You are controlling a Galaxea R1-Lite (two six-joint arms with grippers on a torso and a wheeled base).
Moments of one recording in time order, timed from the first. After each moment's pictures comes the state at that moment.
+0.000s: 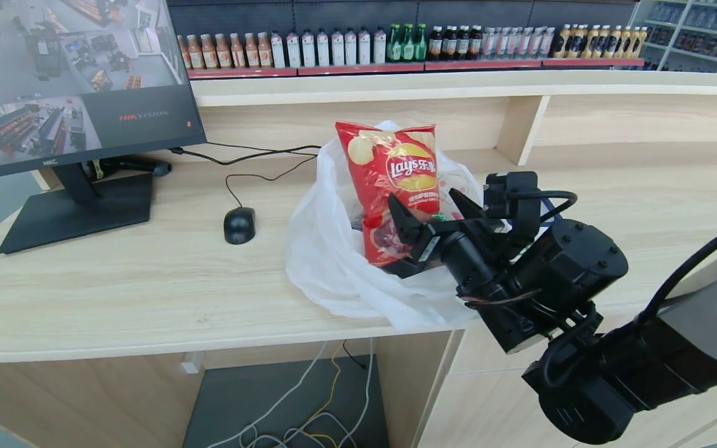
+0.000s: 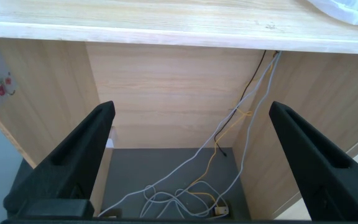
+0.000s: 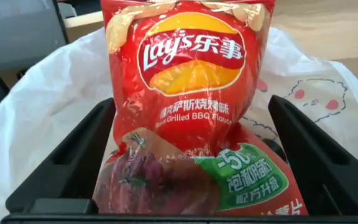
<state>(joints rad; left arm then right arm) 0.00 0.00 0.00 0.00 0.00 0.00 0.69 2.01 -0.81 -1.57 -0.30 0.02</state>
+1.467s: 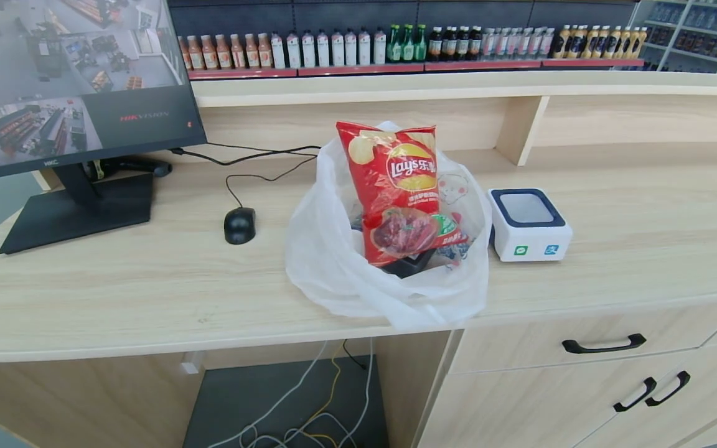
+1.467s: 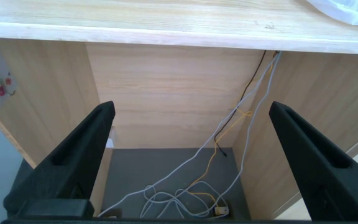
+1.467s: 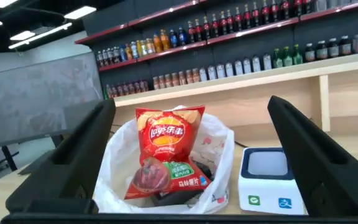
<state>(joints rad) 0.00 0.00 0.00 0.00 0.00 0.00 0.71 1.03 -0.10 -1.57 -0.29 -0.03</state>
